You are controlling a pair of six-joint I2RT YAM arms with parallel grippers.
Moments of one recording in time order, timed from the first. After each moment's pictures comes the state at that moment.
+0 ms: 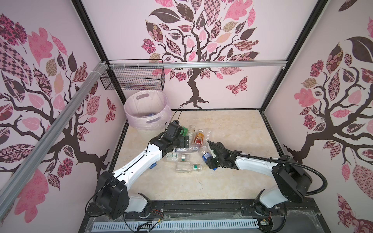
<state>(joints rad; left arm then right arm) -0.56 1.38 1.10 -0.56 -0.11 -0.40 0.73 1.51 0.77 -0.27 -0.01 0.43</state>
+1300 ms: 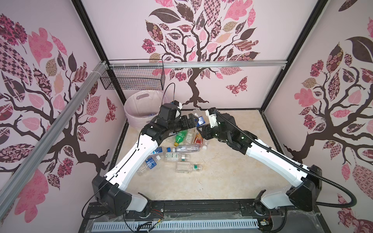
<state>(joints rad) -0.52 1.43 1.50 -0.58 0.23 -0.66 0.73 1.41 1.32 -0.34 0.00 0.37</state>
